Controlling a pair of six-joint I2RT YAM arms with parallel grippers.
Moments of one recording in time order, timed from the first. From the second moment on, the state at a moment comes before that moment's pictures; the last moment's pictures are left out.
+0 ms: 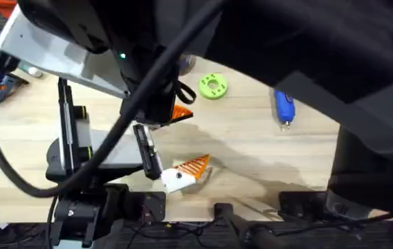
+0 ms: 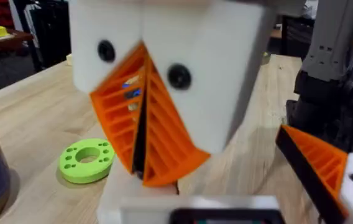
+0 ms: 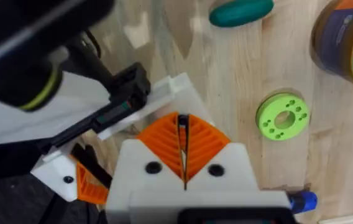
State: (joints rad) left arm -0.04 0.01 0.01 -0.13 1.17 0.07; right arm 1.12 2.08 2.31 -1.61 0.05 -0.28
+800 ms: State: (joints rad) left arm -0.04 0.01 0.01 -0.13 1.18 0.07; right arm 1.12 2.08 2.31 -1.61 0.05 -0.28
